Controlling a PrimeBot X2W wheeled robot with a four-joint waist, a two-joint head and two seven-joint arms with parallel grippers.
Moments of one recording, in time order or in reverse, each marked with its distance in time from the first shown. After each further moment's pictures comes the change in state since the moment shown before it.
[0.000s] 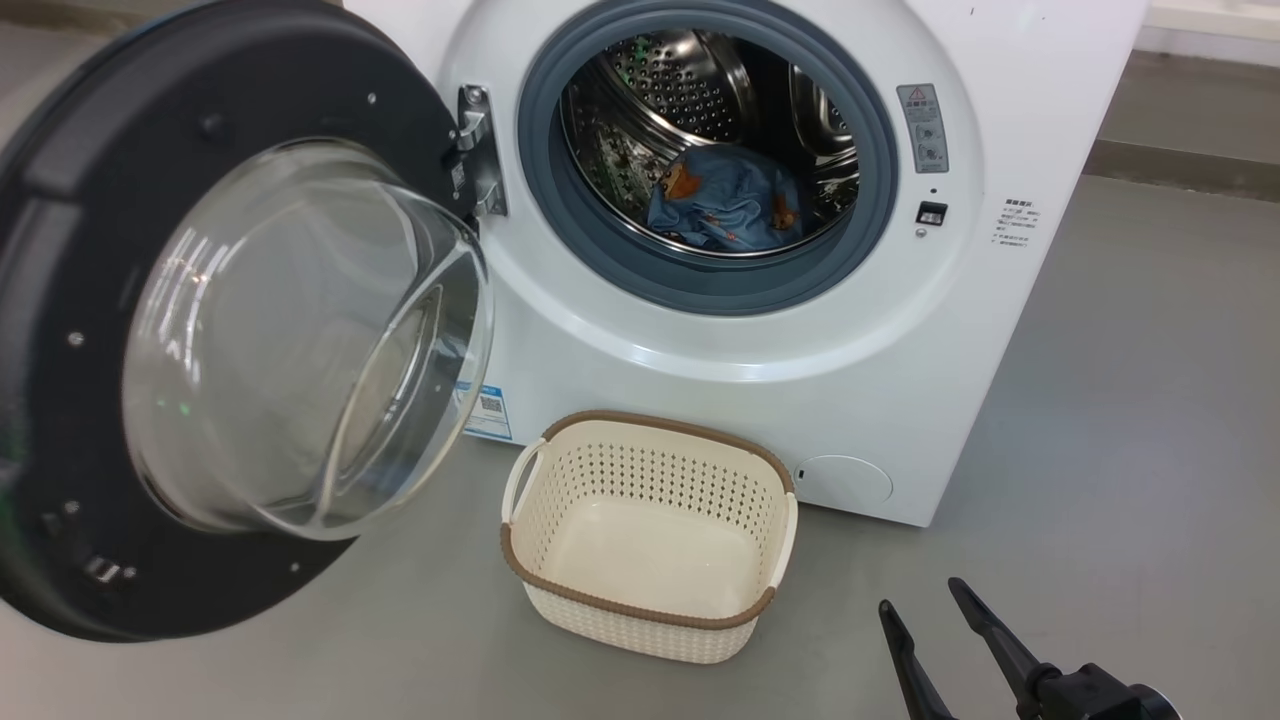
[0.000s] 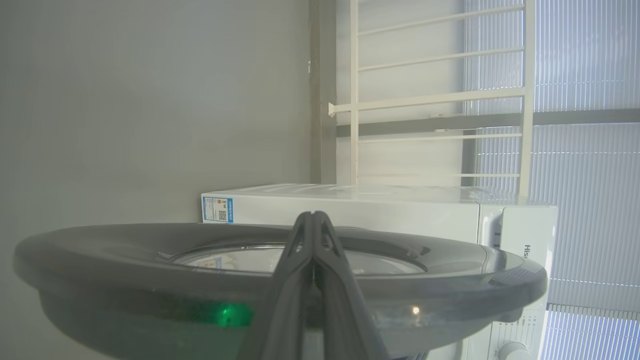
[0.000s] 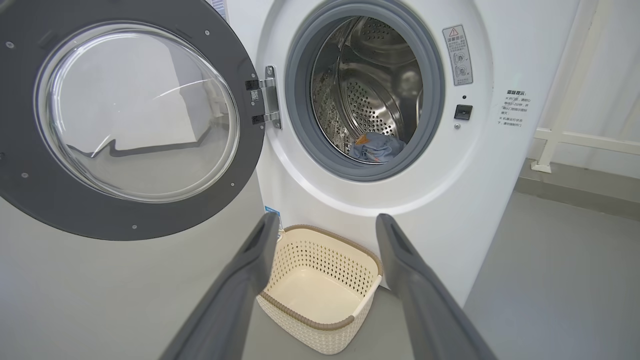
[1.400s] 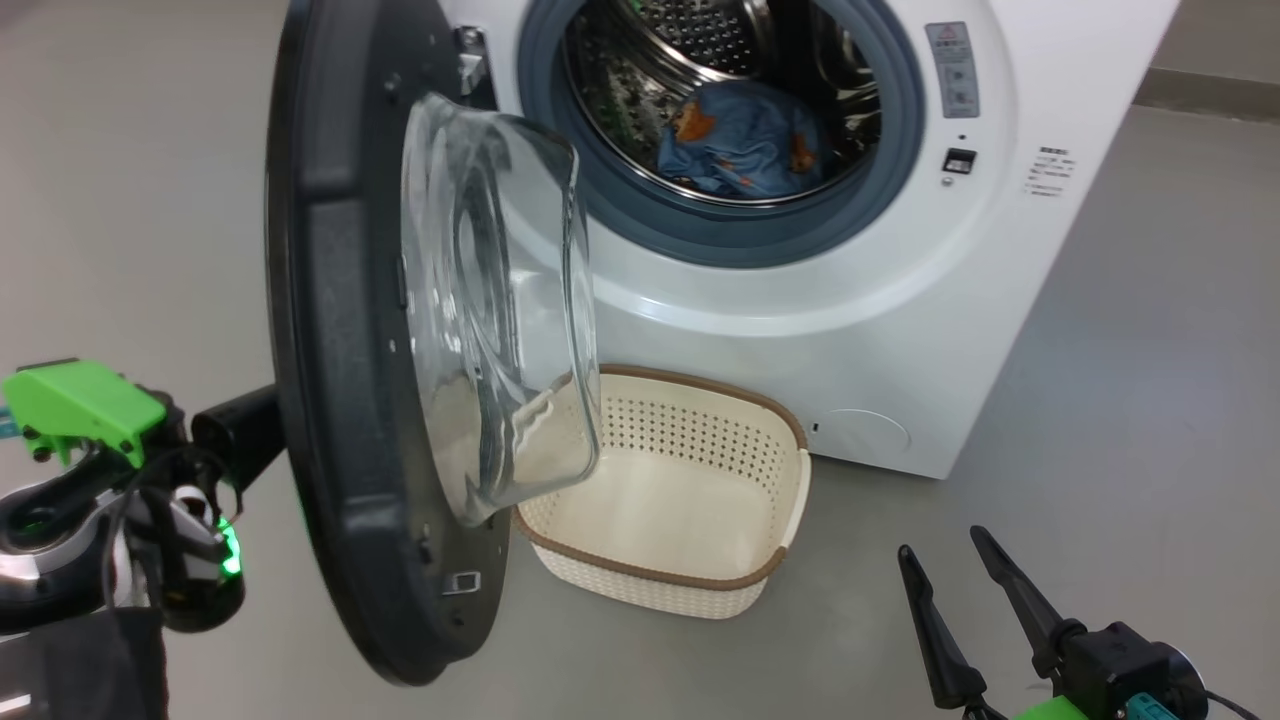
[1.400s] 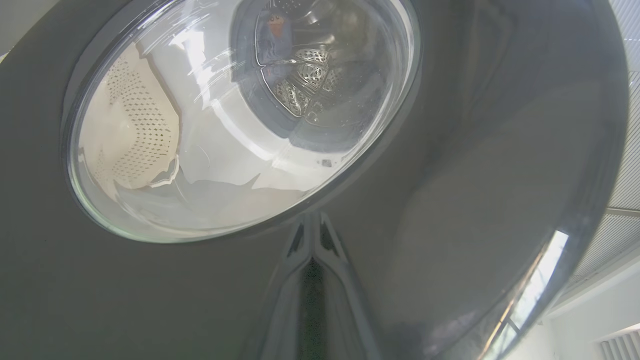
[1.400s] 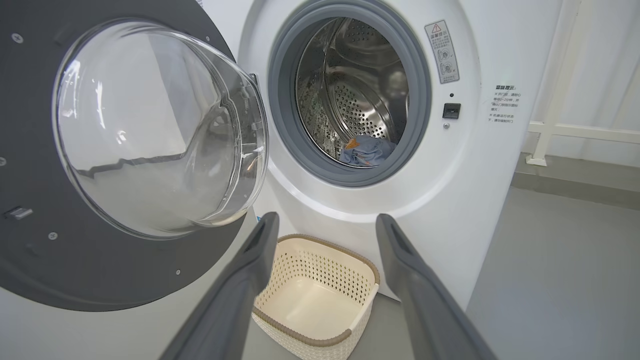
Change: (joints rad) left arm 0.337 -0.360 -0.203 -0.893 -0.154 0.285 0.507; right arm -0.054 0.019 -0.048 -0.023 0.001 0.000 0.000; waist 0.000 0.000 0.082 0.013
